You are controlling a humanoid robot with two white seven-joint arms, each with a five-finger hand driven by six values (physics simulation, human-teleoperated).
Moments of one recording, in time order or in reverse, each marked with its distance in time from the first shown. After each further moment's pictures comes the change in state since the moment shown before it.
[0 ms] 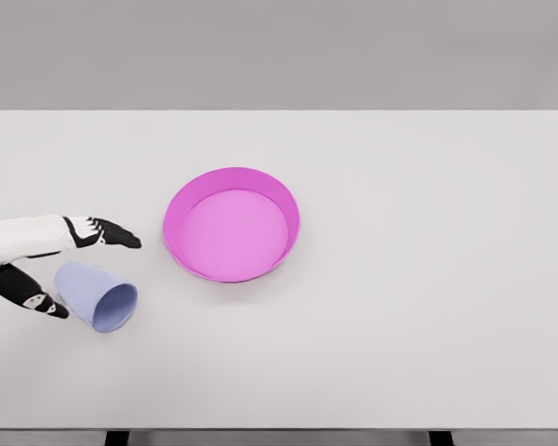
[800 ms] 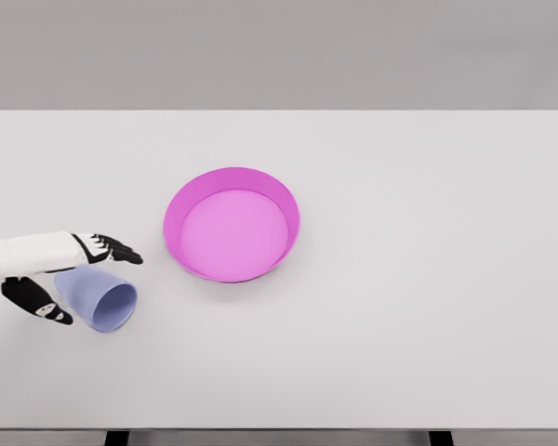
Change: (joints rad) left arm 0.034 -0.111 0.000 0.116 -0.196 0.000 0.006; right arm 0.009 0.000 -0.008 0.005 -0.001 0.000 0.000
